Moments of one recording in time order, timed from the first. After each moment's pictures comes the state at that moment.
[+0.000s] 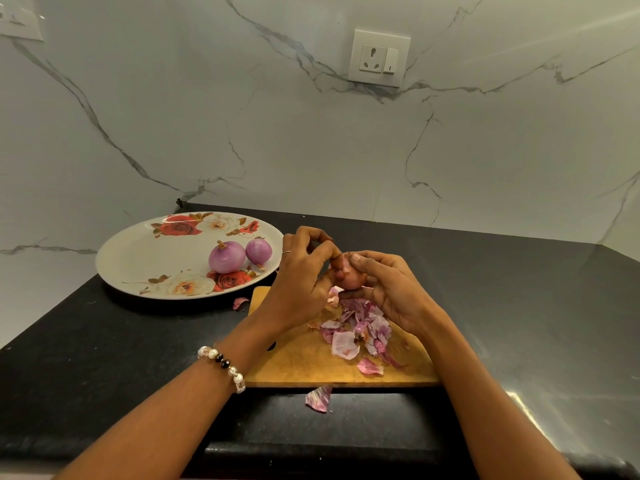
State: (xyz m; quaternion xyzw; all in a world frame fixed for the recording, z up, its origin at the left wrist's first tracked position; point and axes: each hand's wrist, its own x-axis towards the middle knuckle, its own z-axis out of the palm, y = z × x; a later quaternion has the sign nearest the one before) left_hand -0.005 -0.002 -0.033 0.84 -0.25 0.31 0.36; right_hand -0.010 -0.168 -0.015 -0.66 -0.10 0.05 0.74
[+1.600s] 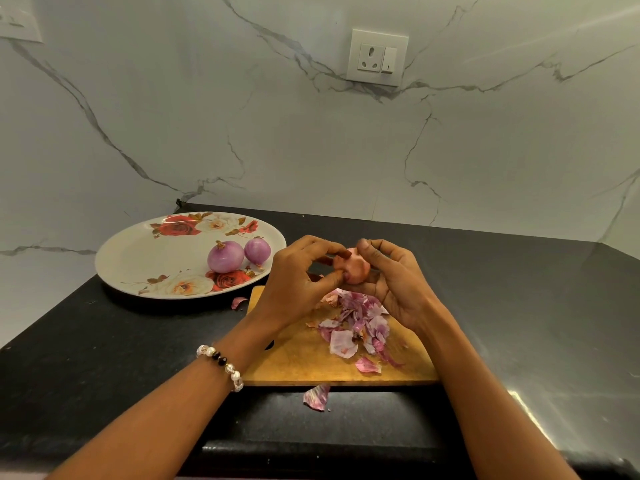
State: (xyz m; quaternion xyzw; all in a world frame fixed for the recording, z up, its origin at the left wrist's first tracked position) left_hand -0.008 0.000 -0.030 0.78 -0.30 0.33 0.45; right_hand -0.009 -0.171 -0.011 -0.60 -0.08 0.02 0.80
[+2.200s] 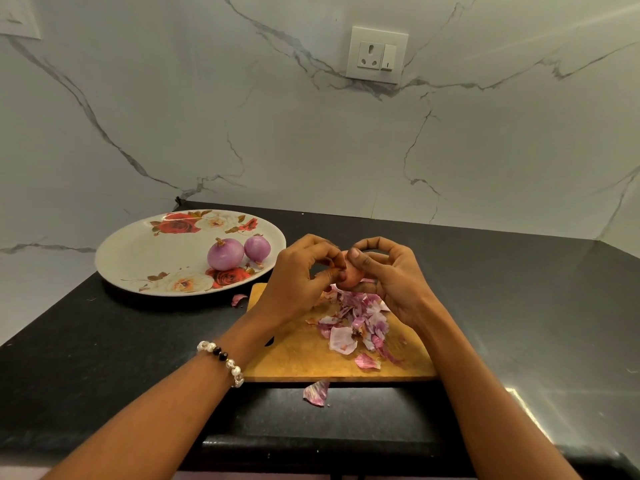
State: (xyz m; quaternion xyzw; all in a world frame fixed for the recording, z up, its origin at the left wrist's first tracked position) left_hand -0.007 -0.001 -0.031 0.80 -0.28 0.31 0.43; right_hand -0.008 -0.174 -0.015 -0.67 -0.12 -0.03 0.73
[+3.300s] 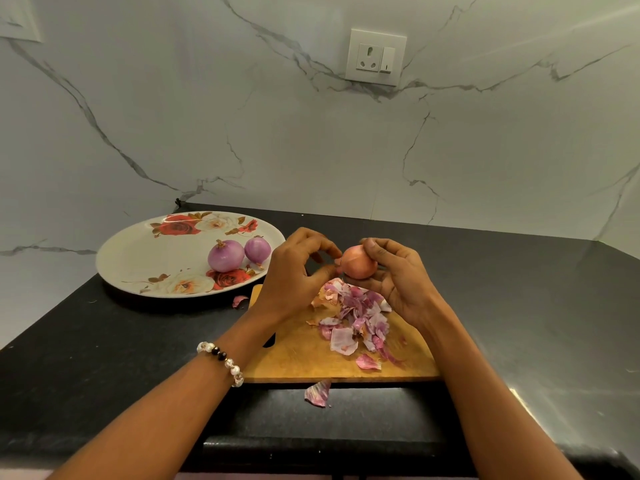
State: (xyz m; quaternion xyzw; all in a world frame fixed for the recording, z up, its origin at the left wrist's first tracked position) left_hand -0.007 0.003 -0.026 0.80 -0.27 0.32 0.44; right_hand -0.004 -0.177 -0.014 -0.61 -0.04 0.00 0.79
